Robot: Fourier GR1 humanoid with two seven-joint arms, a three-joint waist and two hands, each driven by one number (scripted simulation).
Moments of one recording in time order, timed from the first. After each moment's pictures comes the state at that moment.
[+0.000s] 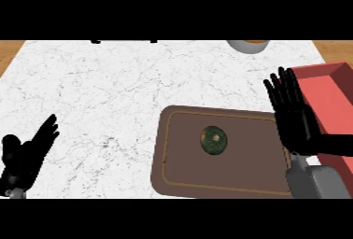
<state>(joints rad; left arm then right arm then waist) 0.07 0.47 -0.05 -1.48 0.19 0.11 0.21 -0.19 -0.20 0.07 -1.52 -0.47 -0.03 -0.19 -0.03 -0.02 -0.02</state>
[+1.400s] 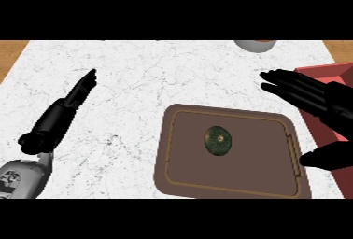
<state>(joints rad) -0.22 0.44 -0.16 -1.54 0.06 -0.05 -0.07 -0.38 -0.84 0.27 -1.83 0.27 0.31 -0.18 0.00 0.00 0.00</state>
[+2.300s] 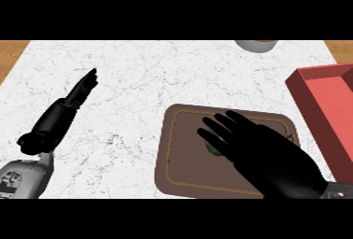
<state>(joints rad) -0.21 0.40 -0.12 -1.55 0.02 -0.09 -0.07 -0.49 -0.57 0.60 -2.08 0.51 0.67 0.53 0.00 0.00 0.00</state>
